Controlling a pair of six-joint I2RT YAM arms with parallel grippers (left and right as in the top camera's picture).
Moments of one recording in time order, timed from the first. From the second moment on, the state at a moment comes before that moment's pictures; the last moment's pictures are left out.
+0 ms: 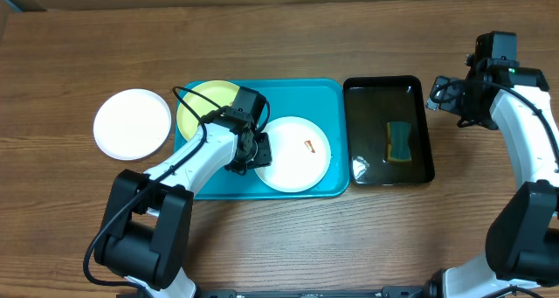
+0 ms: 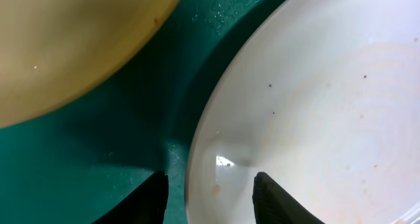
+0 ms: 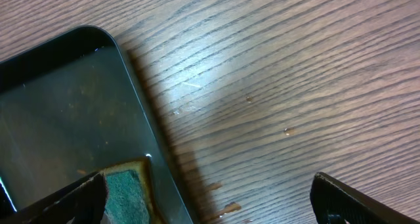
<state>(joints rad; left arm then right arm) -0.37 1.80 1.09 -0.68 0.08 -0.54 -0.15 1.75 1.39 -0.87 0.05 0.22</state>
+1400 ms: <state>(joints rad) -0.37 1.79 1.05 -0.68 -0.05 -0.70 0.16 1.75 1.16 -0.80 0.12 0.31</state>
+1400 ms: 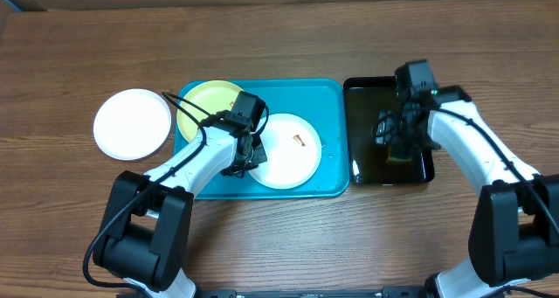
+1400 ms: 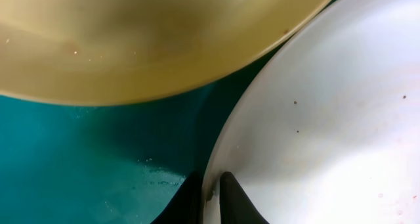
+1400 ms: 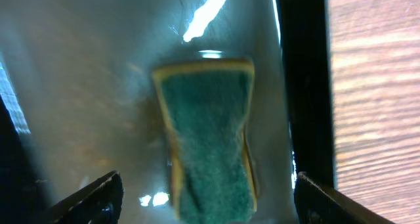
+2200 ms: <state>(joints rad) -0.37 1.79 1.05 -0.69 -0.05 -0.70 0.16 1.75 1.05 -0.70 0.03 0.31</state>
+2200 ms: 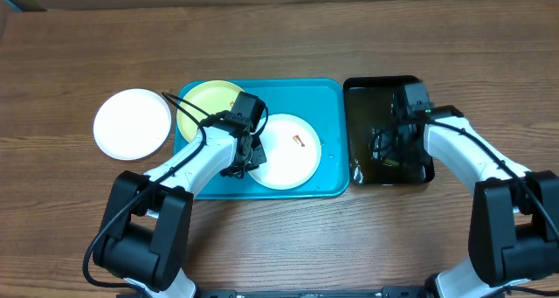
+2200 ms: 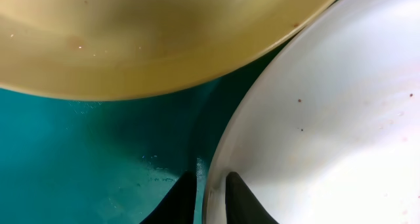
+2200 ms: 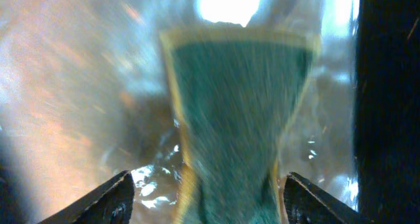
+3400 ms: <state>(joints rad) -0.37 1.79 1.05 -0.70 -0.11 -0.68 0.16 1.75 1.00 -0.47 -0.01 0.30</state>
